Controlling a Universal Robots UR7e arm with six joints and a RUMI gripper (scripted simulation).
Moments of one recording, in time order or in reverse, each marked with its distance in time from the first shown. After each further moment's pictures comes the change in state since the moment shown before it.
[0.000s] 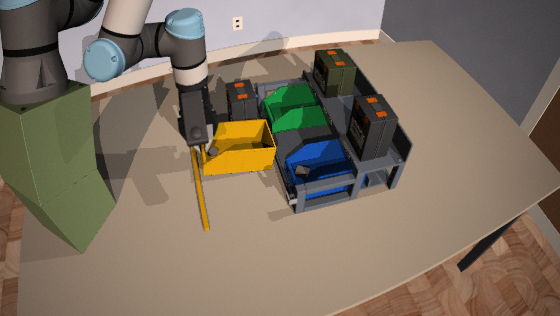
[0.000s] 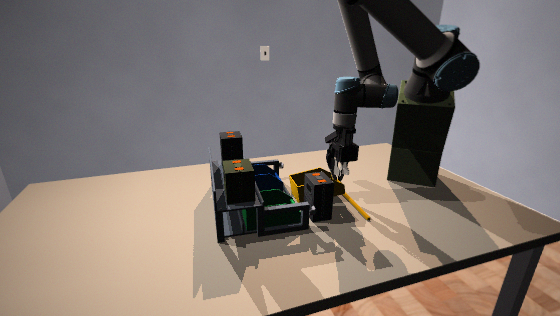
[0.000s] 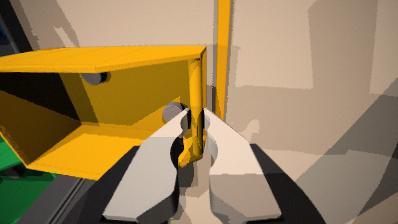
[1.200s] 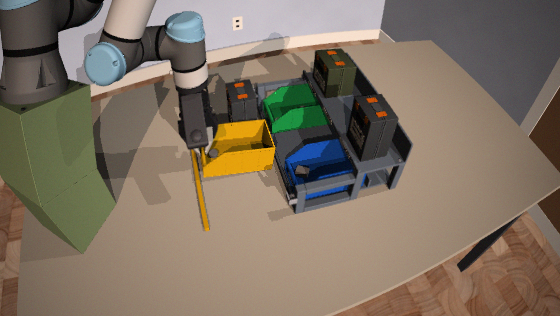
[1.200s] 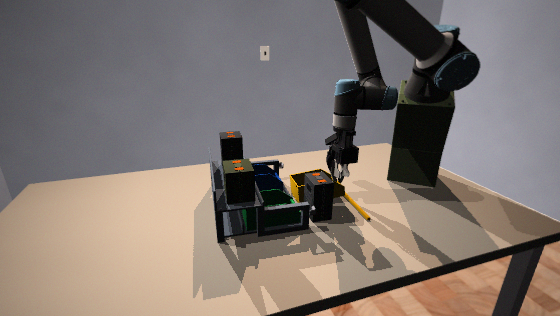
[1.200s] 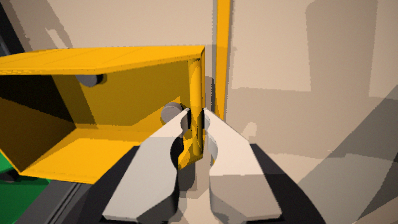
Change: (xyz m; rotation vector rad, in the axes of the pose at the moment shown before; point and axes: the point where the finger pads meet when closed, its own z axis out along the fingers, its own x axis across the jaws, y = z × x) arm 0.001 0.000 0.007 -0.002 0.002 0.001
